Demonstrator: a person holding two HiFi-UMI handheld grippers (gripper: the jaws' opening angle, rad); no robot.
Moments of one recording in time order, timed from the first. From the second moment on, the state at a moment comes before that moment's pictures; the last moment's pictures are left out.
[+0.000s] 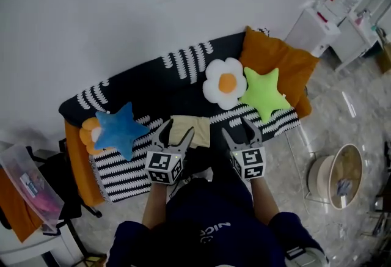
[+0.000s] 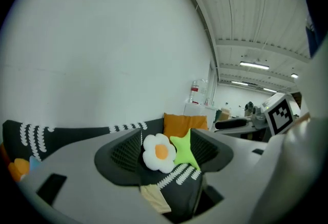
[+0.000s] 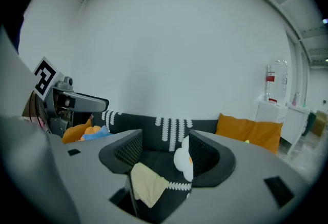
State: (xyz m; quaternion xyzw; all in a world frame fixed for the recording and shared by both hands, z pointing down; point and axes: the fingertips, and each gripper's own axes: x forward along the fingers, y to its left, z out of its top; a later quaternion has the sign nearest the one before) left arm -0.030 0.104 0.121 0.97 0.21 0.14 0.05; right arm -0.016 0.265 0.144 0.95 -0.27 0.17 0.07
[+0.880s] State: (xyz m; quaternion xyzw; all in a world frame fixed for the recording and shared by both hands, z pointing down) left arm 0.028 0.101 -0.077 0.98 0.18 -0.09 0.01; right arm 0.060 0.237 -0.066 0.94 -0.33 -0.06 0.08
